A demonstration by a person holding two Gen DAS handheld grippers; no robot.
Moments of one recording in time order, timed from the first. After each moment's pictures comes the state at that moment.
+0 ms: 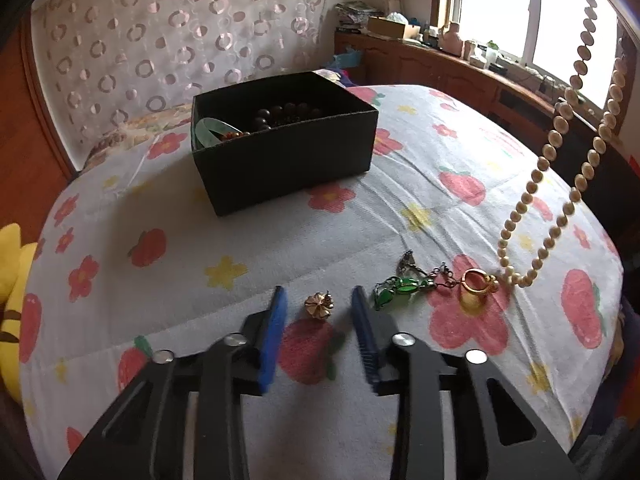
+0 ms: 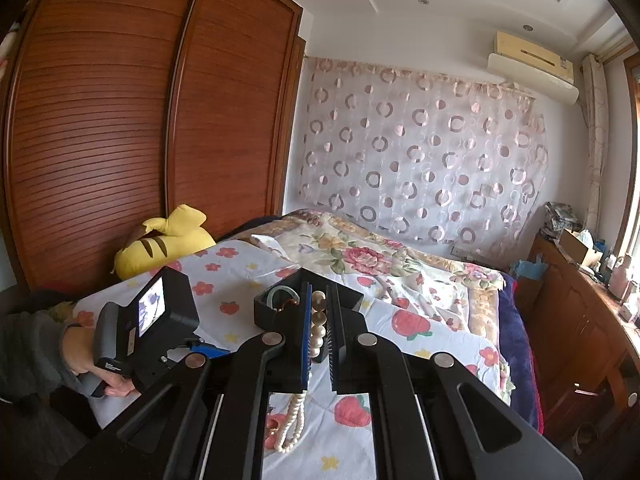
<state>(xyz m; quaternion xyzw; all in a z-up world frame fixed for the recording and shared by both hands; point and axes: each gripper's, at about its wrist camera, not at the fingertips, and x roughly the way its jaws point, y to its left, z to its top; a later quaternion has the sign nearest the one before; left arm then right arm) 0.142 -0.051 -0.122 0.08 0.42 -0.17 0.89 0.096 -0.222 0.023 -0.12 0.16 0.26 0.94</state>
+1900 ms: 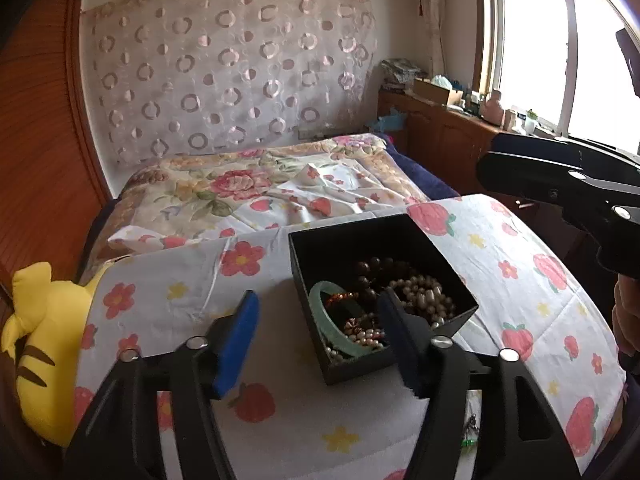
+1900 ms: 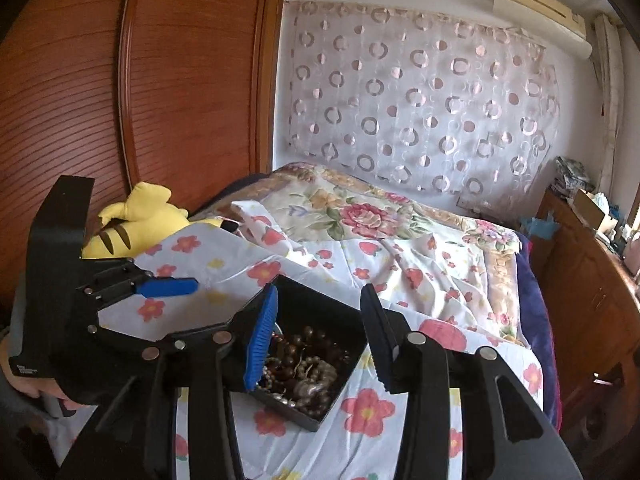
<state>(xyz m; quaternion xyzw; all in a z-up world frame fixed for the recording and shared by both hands) 0.223 -0.004 -0.042 0.04 0.33 -0.11 0.94 0.254 -0.141 -0.013 -0.12 0.26 0.24 0.93</state>
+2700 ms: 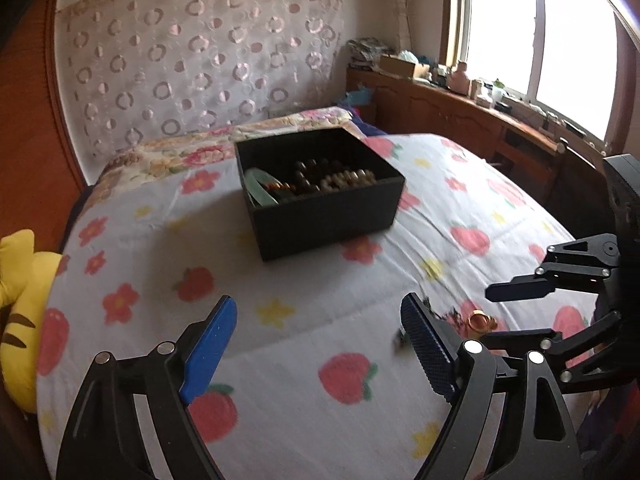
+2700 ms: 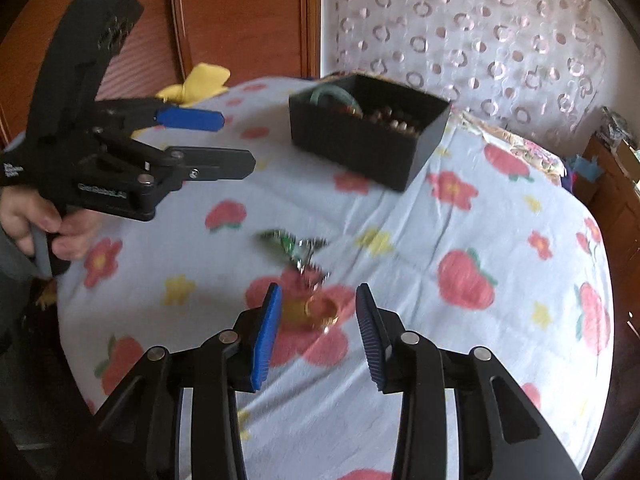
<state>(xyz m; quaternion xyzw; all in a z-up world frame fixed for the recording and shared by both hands) 0.143 -0.024 -0.097 0.05 0.36 -0.16 0.92 0.140 -0.176 -0.145 -0.15 0.40 0.30 0.85</state>
